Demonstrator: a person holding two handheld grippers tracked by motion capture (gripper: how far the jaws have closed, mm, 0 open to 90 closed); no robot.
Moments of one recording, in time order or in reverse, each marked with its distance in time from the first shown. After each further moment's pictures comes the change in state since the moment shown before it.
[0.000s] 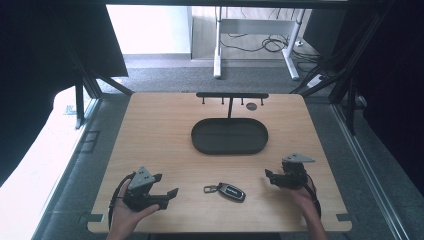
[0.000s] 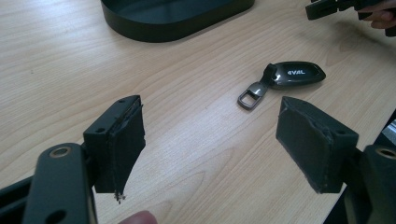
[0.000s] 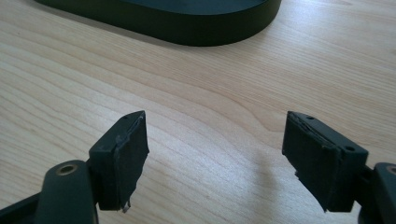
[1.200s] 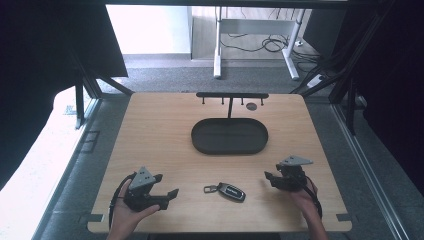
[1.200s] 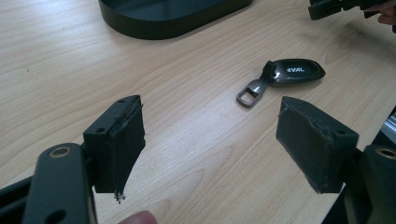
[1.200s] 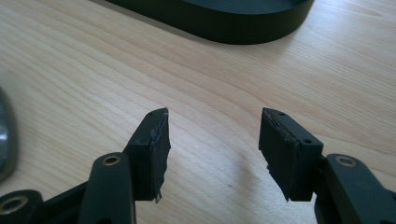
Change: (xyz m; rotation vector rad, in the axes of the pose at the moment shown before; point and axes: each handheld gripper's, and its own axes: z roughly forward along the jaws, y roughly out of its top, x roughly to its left) left arm 0.000 -0.001 0.002 0.010 -0.006 0.002; right arm 0.009 0.000 -0.007 0.010 0.053 -0.086
